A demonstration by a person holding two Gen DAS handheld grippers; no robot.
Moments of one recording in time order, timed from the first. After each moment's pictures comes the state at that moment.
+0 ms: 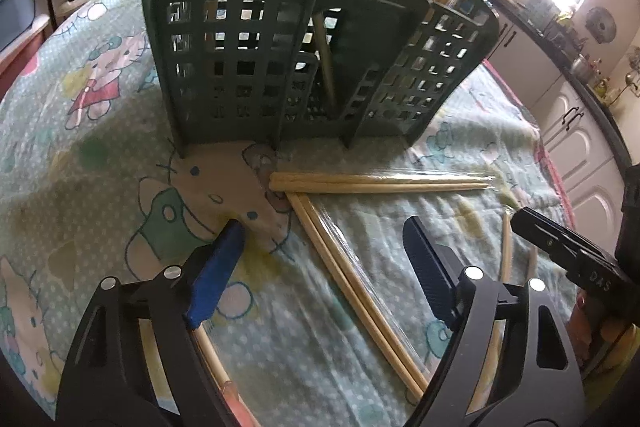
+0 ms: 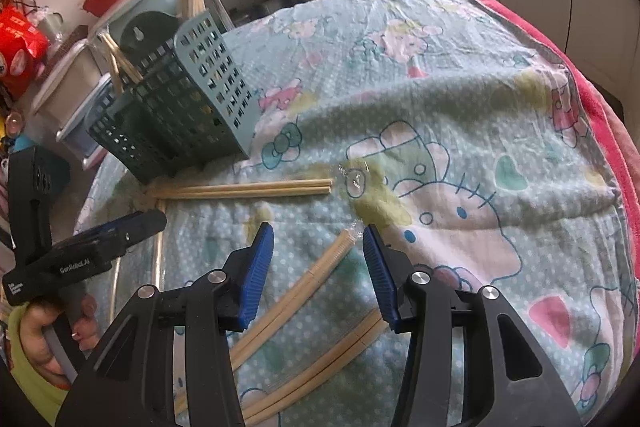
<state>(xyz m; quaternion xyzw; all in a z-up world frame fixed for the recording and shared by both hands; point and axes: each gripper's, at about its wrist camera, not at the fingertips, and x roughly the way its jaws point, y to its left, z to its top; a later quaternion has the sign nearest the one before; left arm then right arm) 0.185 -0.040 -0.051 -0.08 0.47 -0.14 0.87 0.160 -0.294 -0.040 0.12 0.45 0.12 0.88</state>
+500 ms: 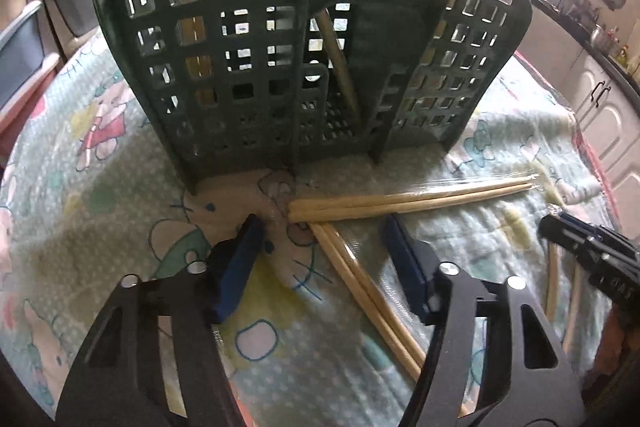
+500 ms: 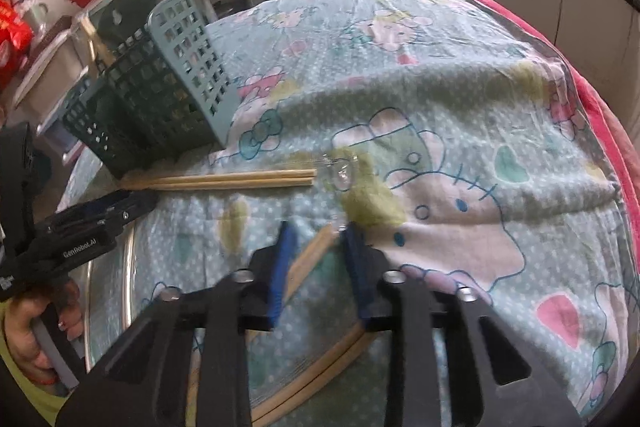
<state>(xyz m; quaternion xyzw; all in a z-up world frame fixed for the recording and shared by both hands) 0.201 -0.056 -0.059 0.00 0.46 -0.10 0.88 0.163 -0.290 -0.053 0.11 0.45 0.09 0.88</state>
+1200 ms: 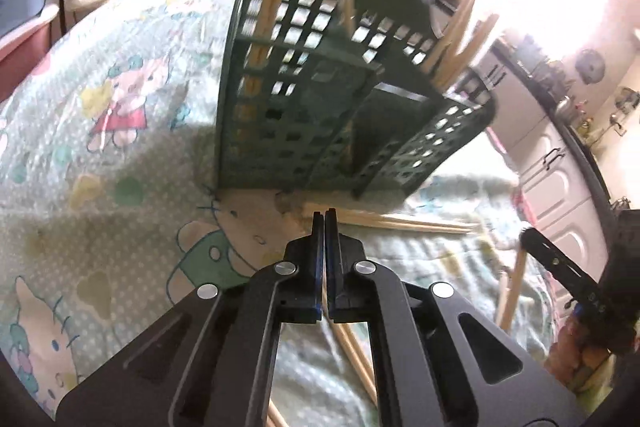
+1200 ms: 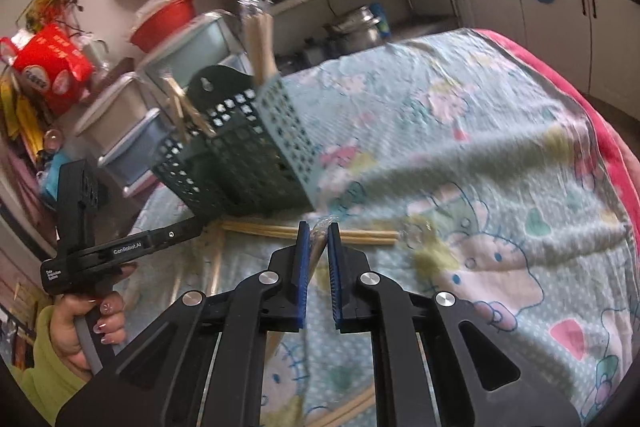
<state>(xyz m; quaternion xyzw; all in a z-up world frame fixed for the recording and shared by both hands) 0.183 0.003 -0.021 -0.14 0.42 -0.16 0.88 0.144 -0.282 0.002 0.15 0.35 0.18 0.91</state>
